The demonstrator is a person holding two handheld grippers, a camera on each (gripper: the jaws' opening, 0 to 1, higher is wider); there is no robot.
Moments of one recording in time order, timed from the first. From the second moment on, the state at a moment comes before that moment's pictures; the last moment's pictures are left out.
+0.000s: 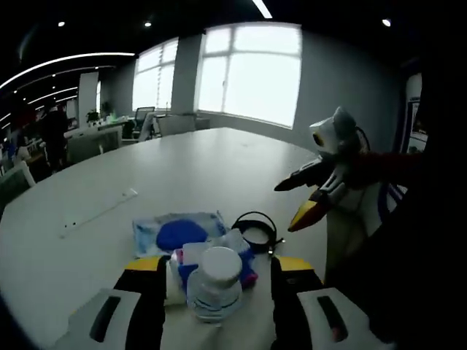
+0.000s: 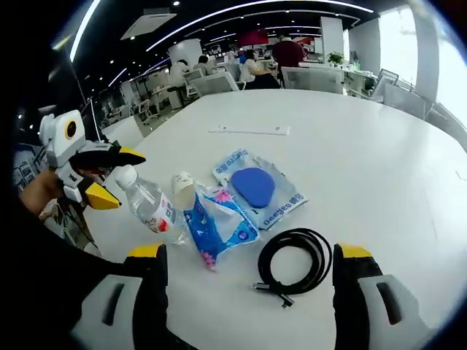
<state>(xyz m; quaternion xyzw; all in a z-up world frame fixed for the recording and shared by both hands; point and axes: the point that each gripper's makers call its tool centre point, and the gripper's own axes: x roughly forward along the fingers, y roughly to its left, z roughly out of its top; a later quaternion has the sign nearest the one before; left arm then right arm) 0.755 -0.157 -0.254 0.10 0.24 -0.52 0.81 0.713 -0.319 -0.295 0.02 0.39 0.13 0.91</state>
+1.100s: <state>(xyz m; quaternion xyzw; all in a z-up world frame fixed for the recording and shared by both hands) 0.758 -0.157 -0.258 0.11 0.21 -0.47 0.85 0.710 -0.328 -0.315 0.02 0.40 0.12 0.91</state>
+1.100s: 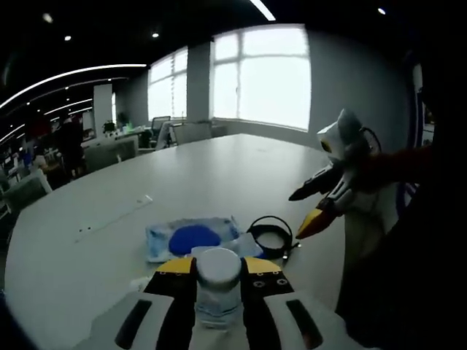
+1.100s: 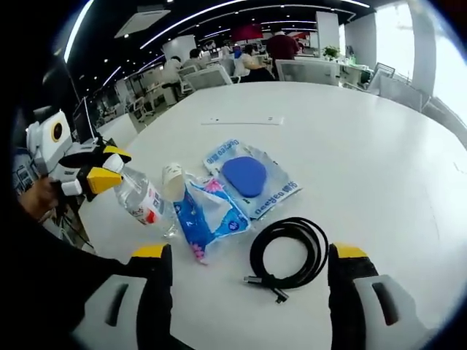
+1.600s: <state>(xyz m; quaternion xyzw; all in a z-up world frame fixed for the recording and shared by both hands) 0.768 -0.152 -0.230 0.11 0.21 -0.49 0.84 0.712 -0.332 -0.314 0.03 0.40 0.12 0.91</state>
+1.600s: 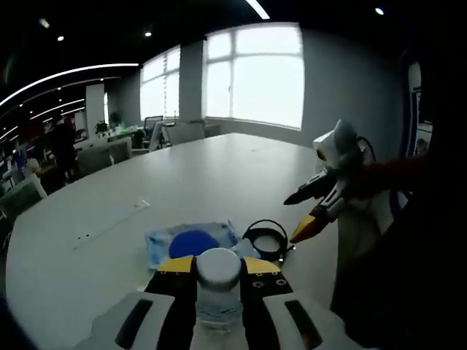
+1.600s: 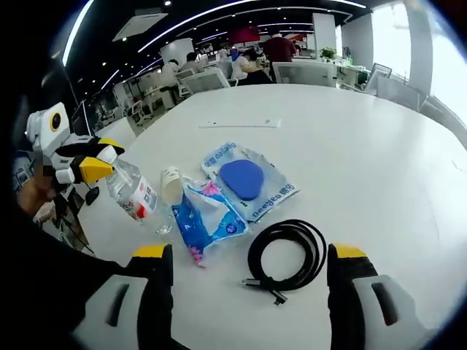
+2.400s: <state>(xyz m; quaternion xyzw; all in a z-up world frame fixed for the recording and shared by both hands) 0.818 -0.100 -0.167 0.12 0.20 -0.55 0.80 0.726 -0.335 -0.312 0.03 0.38 0.11 0.92</state>
